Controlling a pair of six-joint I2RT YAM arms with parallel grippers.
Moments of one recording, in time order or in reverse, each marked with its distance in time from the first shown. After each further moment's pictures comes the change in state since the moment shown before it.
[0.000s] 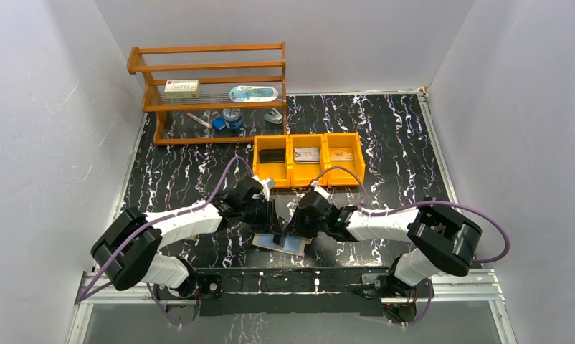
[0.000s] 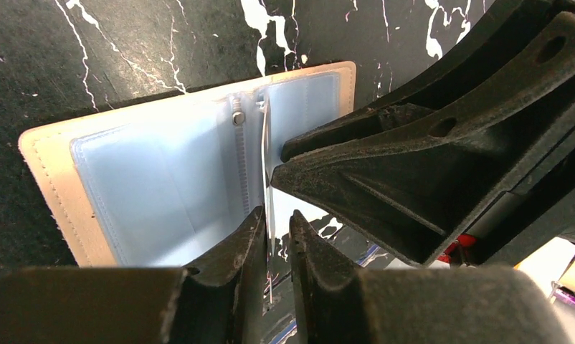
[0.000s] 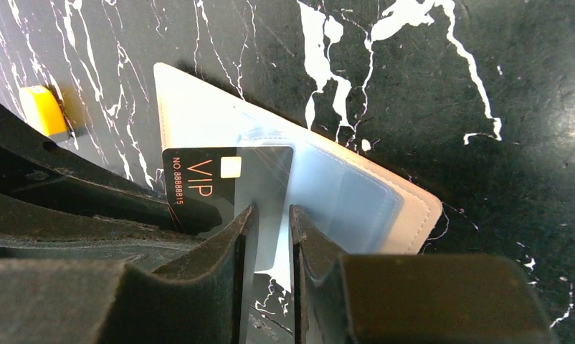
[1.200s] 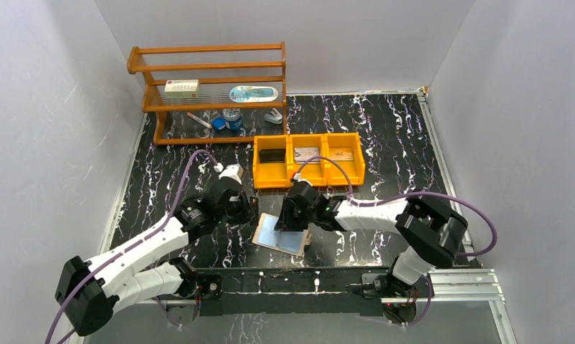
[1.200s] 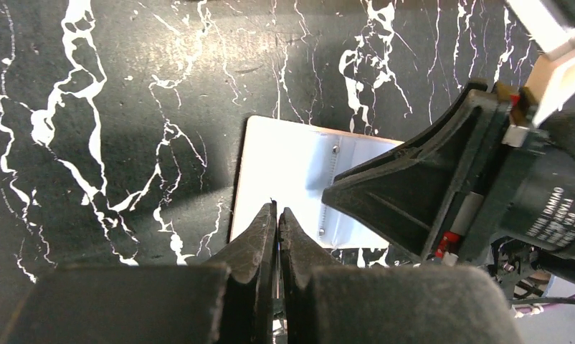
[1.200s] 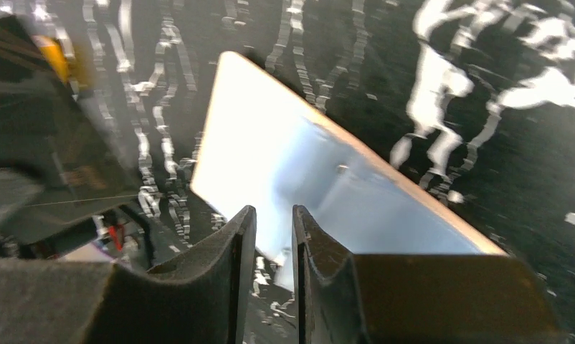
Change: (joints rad) left arm -0.001 -0.390 0.058 -0.364 -0.485 0.010; right arm -0.018 0.087 0.168 -0.043 -0.120 -0.169
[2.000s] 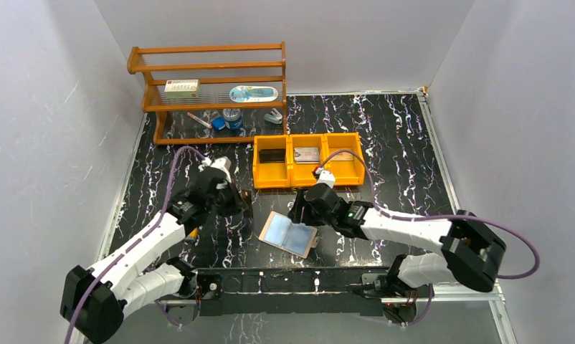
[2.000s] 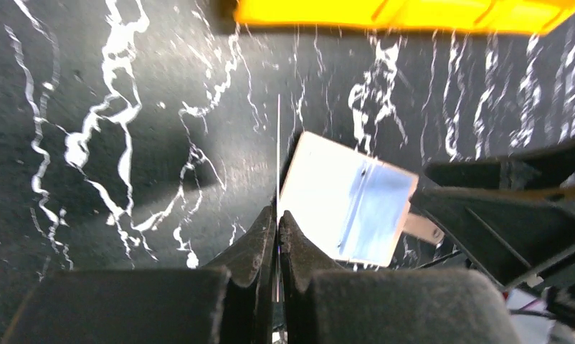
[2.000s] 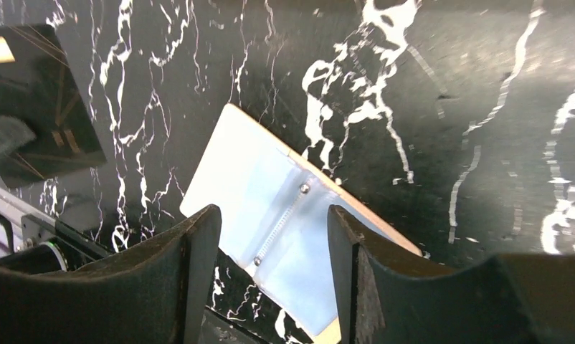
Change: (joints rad) left arm 0.145 -0.004 -0.008 0.011 0.114 0.043; right arm -0.002 -0.228 -0.092 -0.132 0.264 -0.060
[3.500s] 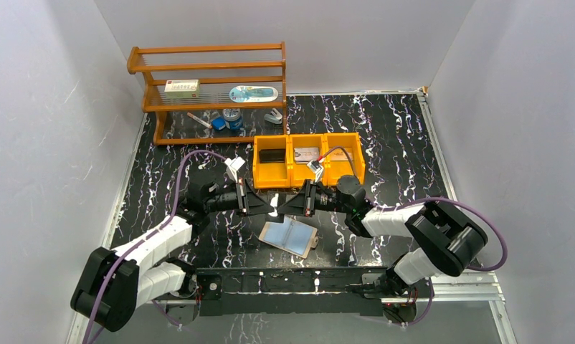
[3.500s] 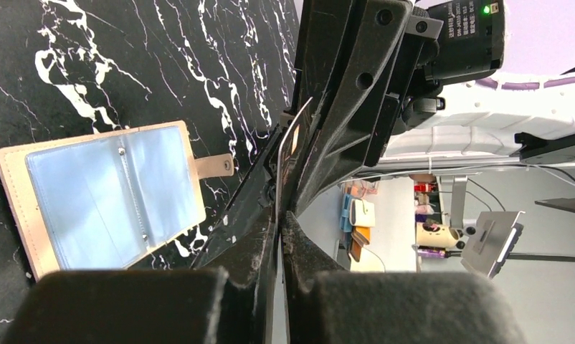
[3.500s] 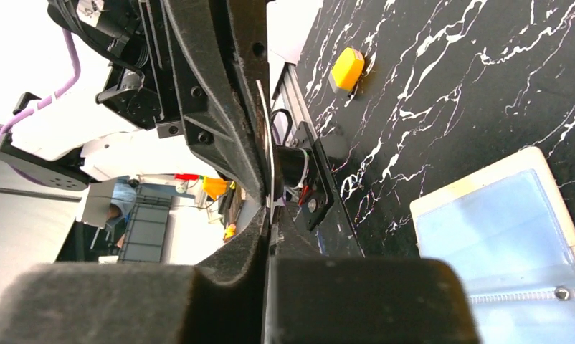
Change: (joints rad) left arm 0.192 0.105 -0.250 0.838 0.875 -0.261; right arm -0.260 0.129 -0.245 1.087 -0.834 0.206
